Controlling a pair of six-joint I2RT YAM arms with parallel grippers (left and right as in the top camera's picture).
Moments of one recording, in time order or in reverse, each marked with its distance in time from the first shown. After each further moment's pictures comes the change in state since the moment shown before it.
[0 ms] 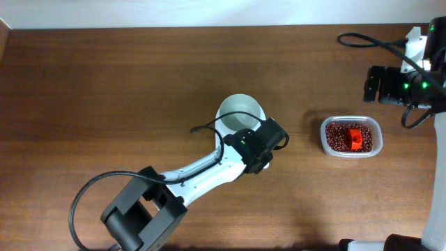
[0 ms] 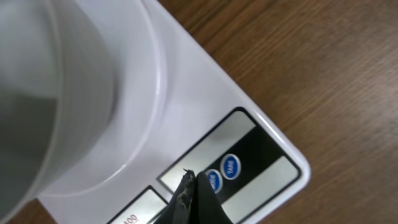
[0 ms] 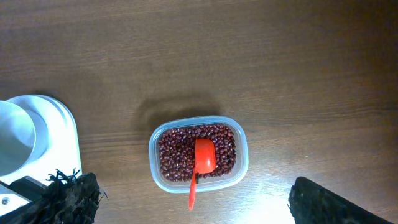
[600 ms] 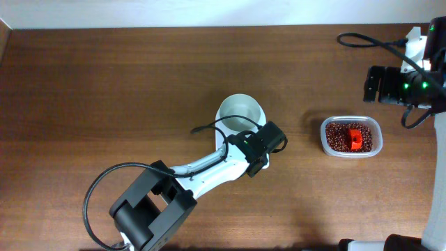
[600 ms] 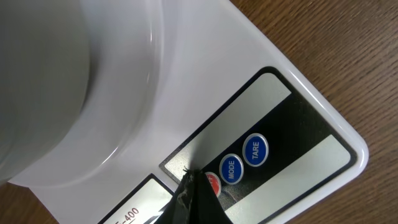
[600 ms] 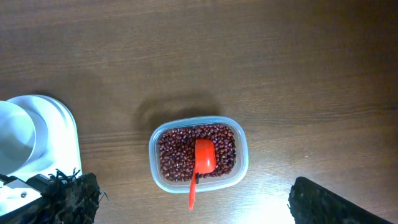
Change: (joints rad) left arm 0.000 0.055 0.000 -0.050 -0.033 0.029; right arm 0.000 0.000 0.000 0.000 0.000 0.000
